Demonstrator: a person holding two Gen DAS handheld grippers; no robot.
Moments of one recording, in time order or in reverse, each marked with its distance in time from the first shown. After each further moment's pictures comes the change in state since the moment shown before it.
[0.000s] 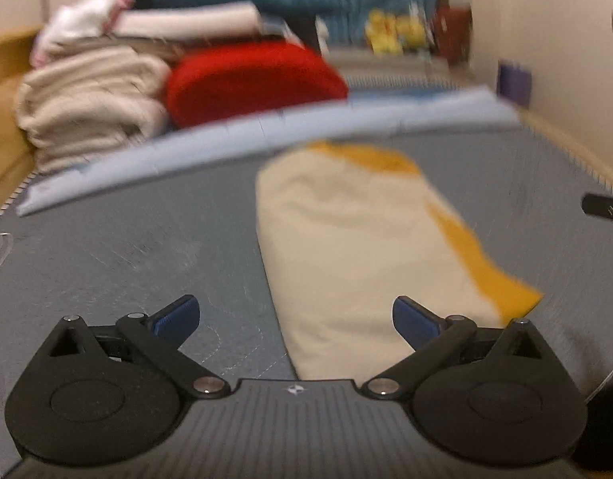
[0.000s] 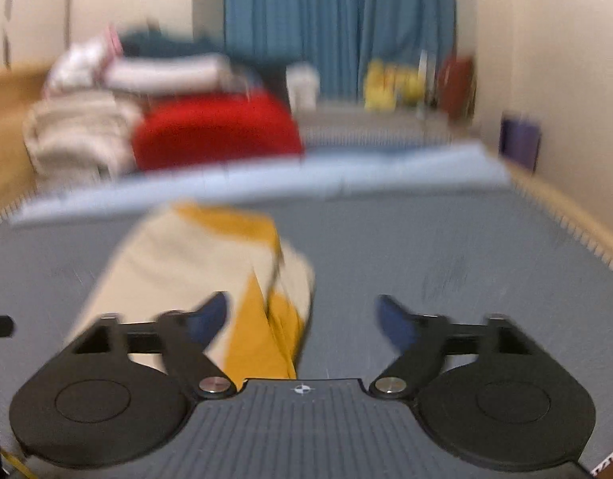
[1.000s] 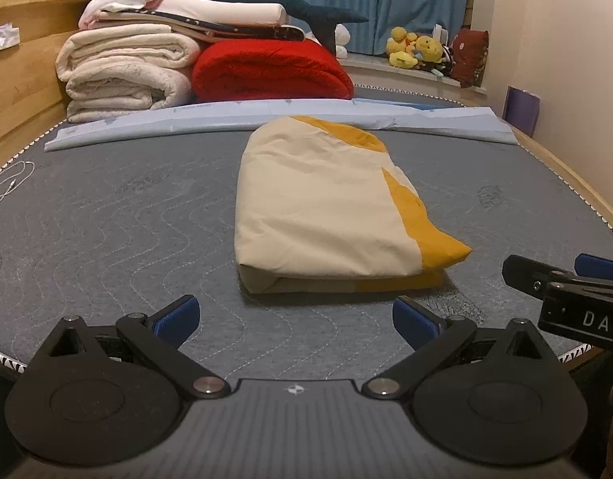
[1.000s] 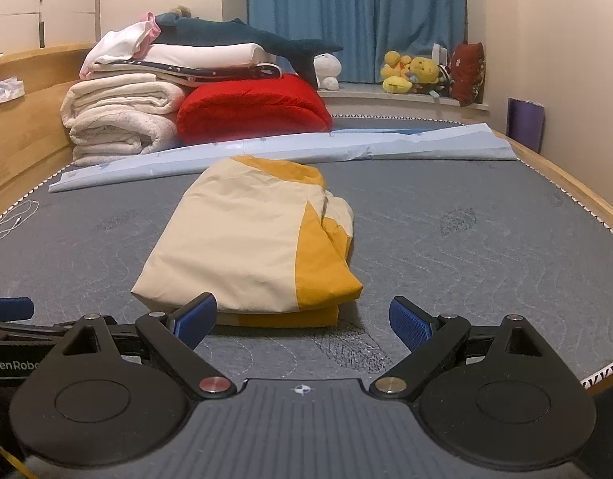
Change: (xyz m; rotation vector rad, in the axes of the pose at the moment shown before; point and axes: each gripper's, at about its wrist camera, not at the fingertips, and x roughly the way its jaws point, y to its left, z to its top) left arm -0.078 -0.089 -0.088 -0.136 0.019 0.024; right arm -0.097 0.052 -0.083 -0.004 0.098 0.041
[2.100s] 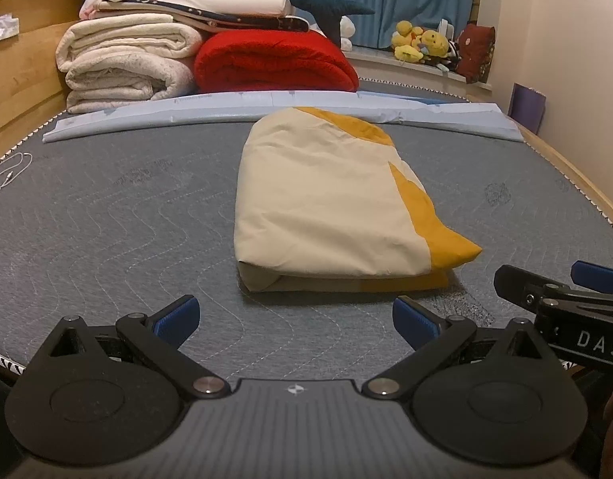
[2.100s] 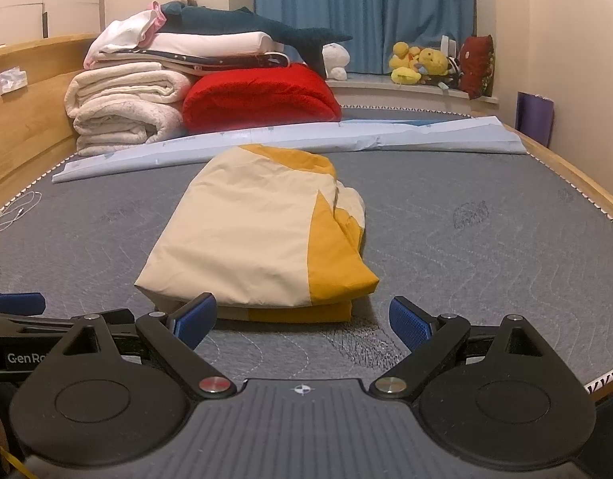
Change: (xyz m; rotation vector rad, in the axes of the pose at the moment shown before) left arm 0.021 0.002 0.003 -0.012 0.023 0.005; right arm 0.015 0.006 0.000 -0.013 0.030 0.019
